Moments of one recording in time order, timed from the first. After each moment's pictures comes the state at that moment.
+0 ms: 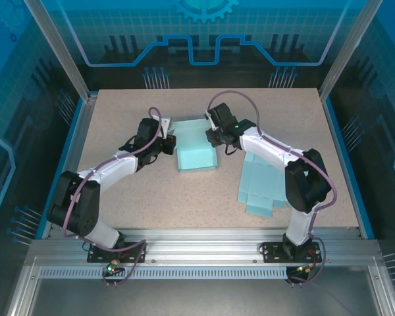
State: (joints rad) left arm -0.33 1.53 0.92 -0.02 0.12 -0.23; right arm 0.58 1.84 1.47 -0.52 0.16 0.14
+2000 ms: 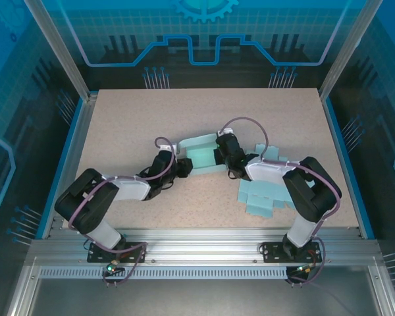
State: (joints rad) left arm -0.56 1.59 0.55 0.48 -0.01 -0.65; right arm 0.64 1.72 0.92 0.08 0.35 0.28
